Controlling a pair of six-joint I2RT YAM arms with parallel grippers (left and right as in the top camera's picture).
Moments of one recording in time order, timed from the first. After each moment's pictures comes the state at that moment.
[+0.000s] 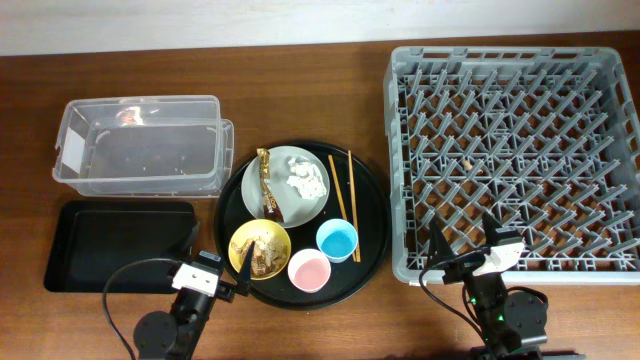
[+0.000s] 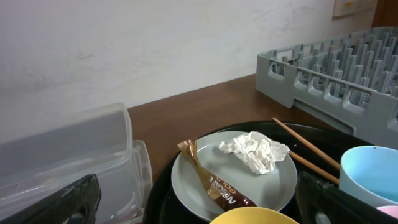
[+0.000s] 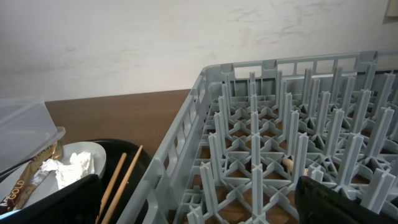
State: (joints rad) left arm -0.04 0.01 0.01 -0.05 0.31 0.14; right arm 0.09 0.01 0.01 -0.07 -0.07 0.16
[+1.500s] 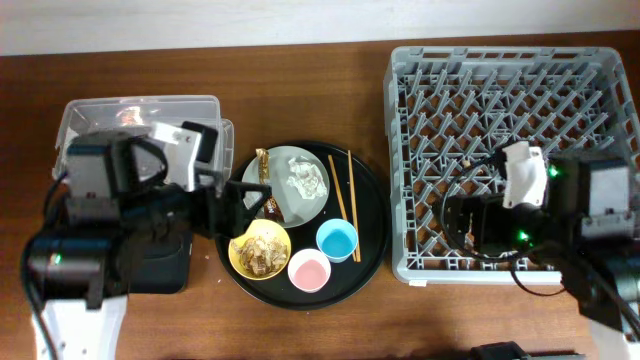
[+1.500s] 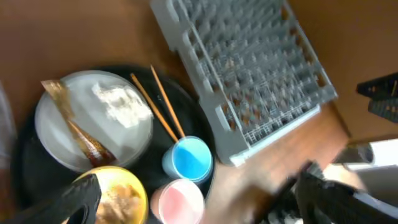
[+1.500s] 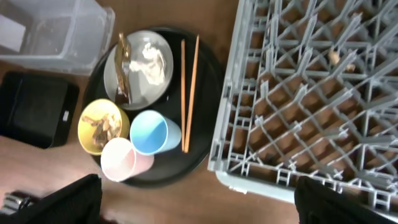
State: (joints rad) left arm -0.05 1.13 1.38 -1.09 0.68 -0.01; right arm 0.09 1.03 1.41 -1.32 -0.30 0.15
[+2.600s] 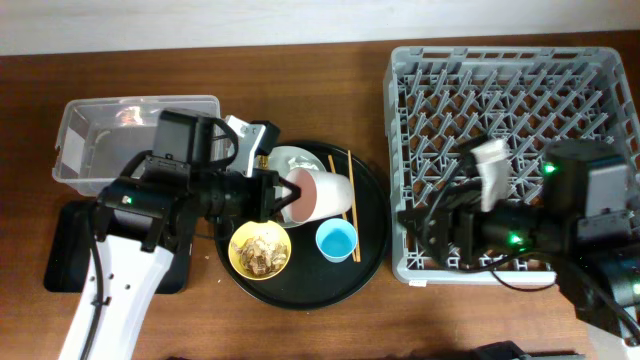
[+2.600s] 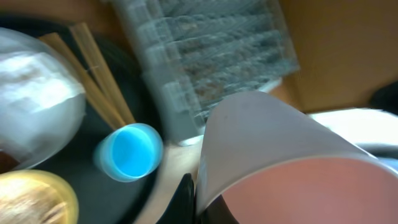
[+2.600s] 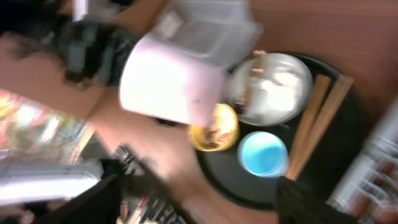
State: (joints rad) left arm -0.26 1.30 1.38 -1.01 0.78 -0.18; right arm 0.20 1.03 1.42 -1.16 -0.75 0.08
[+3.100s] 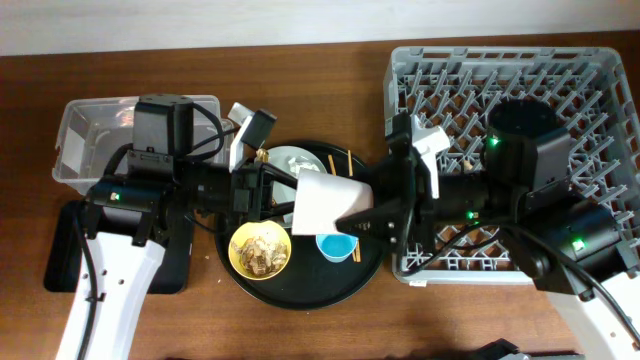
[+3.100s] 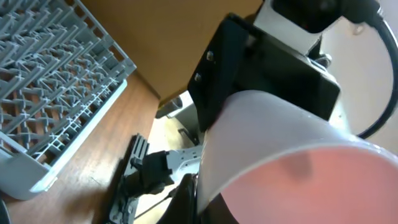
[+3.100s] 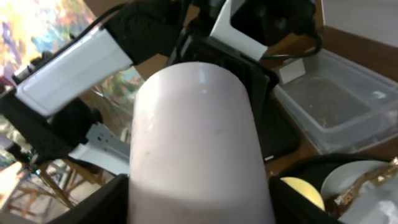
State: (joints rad) left arm -0.20 1.31 1.37 -0.87 1.46 -0.16; right arm 0.38 1.15 1.42 -0.74 -1.09 0.06
